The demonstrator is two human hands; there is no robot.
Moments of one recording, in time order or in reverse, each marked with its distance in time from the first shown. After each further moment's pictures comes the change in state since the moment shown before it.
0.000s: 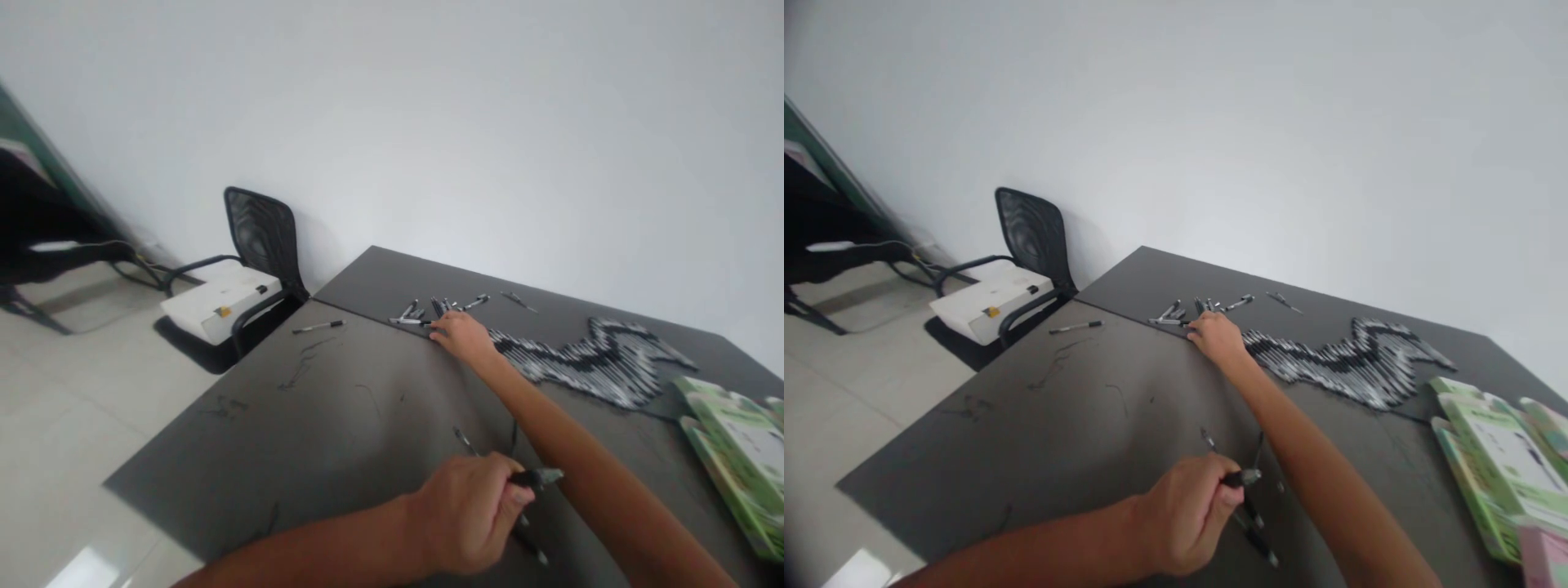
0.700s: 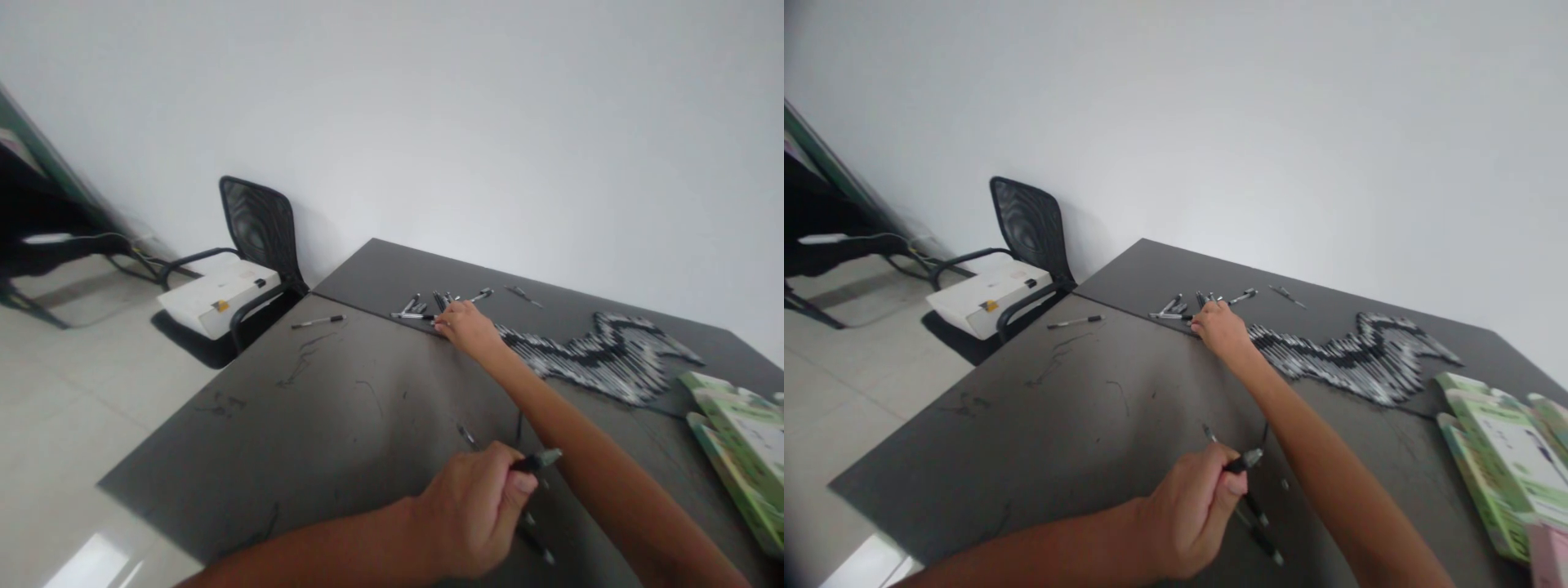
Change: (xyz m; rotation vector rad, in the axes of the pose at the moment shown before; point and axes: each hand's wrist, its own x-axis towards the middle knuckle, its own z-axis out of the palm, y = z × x) left_hand -0.001 0.002 0.000 -0.127 0.000 -0.185; right_hand 0.001 -0.002 -0.008 0.072 0.046 -0.008
